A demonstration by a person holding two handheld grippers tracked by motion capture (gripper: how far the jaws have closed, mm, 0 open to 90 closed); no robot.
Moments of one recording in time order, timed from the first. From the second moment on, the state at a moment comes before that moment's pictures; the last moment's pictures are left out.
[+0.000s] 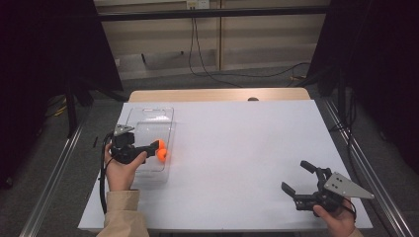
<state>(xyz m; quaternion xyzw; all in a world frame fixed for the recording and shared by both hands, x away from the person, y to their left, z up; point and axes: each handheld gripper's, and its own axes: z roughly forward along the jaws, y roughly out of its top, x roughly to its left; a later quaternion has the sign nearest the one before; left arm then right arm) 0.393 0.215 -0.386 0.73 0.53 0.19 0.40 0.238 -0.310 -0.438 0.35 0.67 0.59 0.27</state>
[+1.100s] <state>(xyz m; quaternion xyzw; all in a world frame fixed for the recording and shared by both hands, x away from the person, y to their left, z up) 0.365 0.200 -0.392 0.72 0.47 0.22 0.47 0.238 -0.312 -0.438 0.36 0.67 0.59 0.27</state>
